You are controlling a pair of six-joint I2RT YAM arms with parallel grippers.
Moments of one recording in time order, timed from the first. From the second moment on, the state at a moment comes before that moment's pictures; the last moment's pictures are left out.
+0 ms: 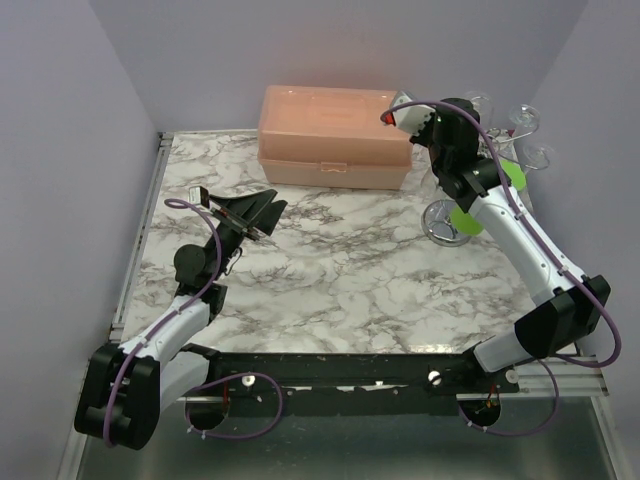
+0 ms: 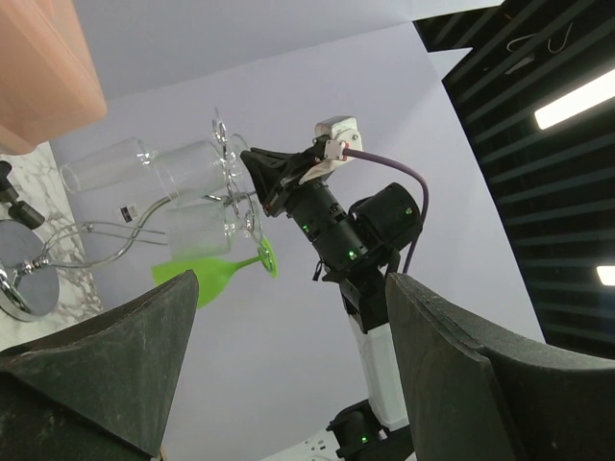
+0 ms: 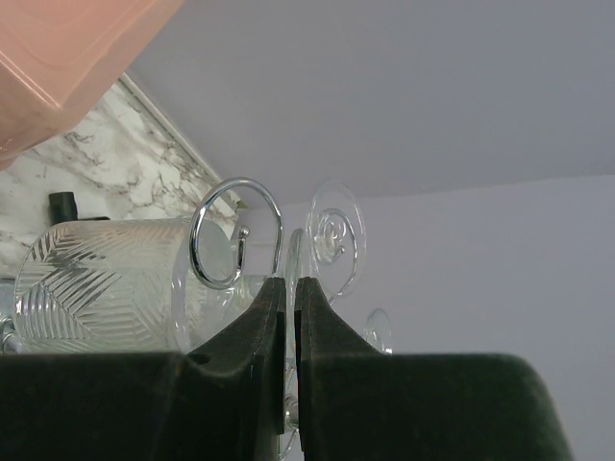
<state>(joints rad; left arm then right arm) -0.26 1.02 0.35 1.11 0.33 -1.64 0.43 1.50 1.55 -0.30 0.49 -1.08</state>
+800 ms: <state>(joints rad) -0.26 1.01 0.35 1.11 0.33 -1.64 0.42 1.53 1.53 -0.16 0.40 -1.15</state>
